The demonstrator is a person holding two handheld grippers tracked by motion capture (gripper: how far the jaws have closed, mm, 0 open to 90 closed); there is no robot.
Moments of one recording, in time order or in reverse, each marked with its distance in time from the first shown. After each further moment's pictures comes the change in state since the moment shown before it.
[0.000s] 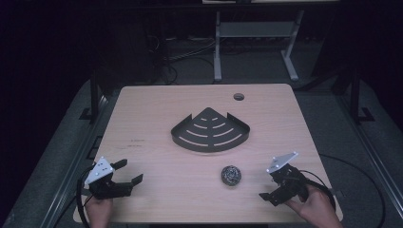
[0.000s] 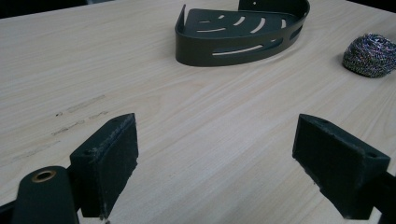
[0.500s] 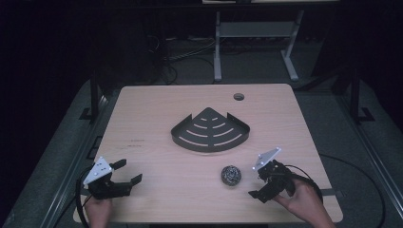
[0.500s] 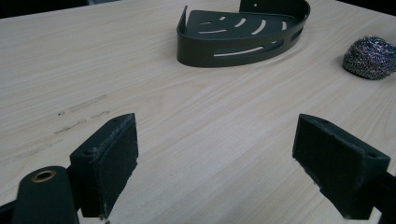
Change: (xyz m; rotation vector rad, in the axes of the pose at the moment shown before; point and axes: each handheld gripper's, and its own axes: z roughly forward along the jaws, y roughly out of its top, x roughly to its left) left arm 0.001 -0.001 -0.001 -0.005 0.000 -0.008; right arm 0.009 0.032 0.013 0.031 0.025 -0.085
